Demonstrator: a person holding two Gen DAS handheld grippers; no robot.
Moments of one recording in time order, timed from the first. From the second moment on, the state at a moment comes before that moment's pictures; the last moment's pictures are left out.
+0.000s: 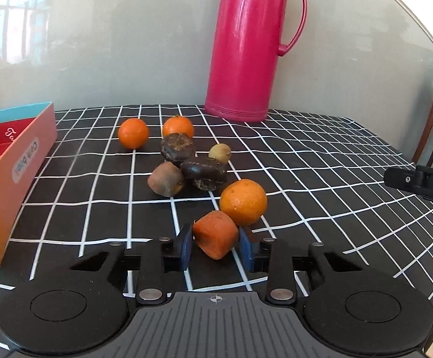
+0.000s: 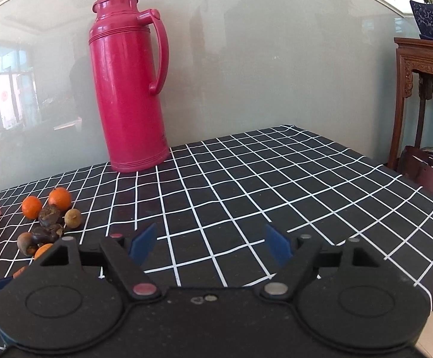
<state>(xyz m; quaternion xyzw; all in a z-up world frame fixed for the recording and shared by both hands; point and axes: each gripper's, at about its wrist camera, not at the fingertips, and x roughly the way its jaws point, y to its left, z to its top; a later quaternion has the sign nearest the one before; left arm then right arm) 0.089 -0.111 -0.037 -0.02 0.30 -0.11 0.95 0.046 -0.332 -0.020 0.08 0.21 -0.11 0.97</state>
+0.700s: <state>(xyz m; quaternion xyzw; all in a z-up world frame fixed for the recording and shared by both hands) 0.077 -0.093 -0.031 0.01 0.29 -0.12 0.95 0.046 -0.320 -0.017 0.07 0.21 -0.09 0.97</state>
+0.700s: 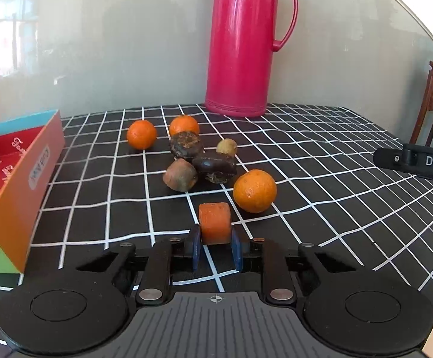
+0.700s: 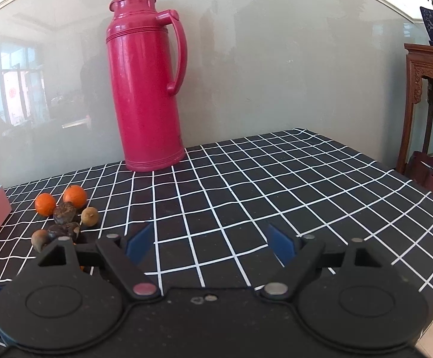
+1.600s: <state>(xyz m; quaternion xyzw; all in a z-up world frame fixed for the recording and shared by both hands) 0.056 -0.004 0.007 -0.01 0.21 -0.05 0.98 0.066 -0.257 -0.014 0.04 0.22 -0.06 0.97</state>
